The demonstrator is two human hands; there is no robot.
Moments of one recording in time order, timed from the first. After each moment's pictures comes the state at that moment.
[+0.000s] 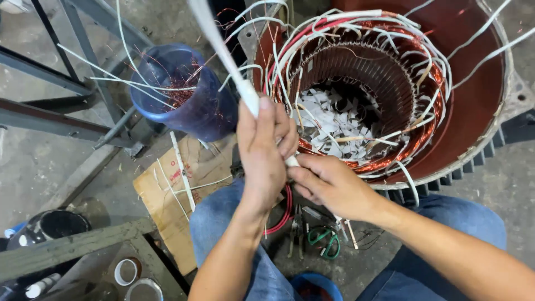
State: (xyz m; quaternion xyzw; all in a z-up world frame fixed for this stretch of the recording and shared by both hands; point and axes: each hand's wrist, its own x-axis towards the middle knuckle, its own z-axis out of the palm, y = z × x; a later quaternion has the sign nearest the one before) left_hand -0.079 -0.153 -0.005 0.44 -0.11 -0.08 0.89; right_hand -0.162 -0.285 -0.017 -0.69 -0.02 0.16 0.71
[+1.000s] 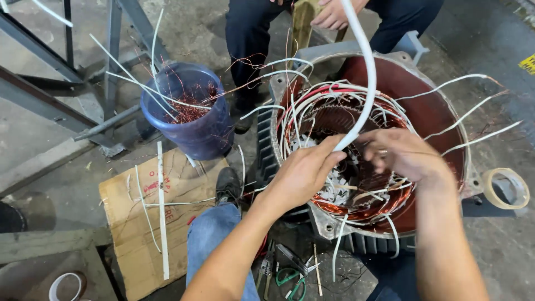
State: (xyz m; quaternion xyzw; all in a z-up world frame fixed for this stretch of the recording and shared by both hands) left_hand -0.050 -0.141 0.002 0.77 -0.36 -0.03 0.53; right_hand -0.048 -0.467 -0.038 -0.62 0.03 0.20 0.76
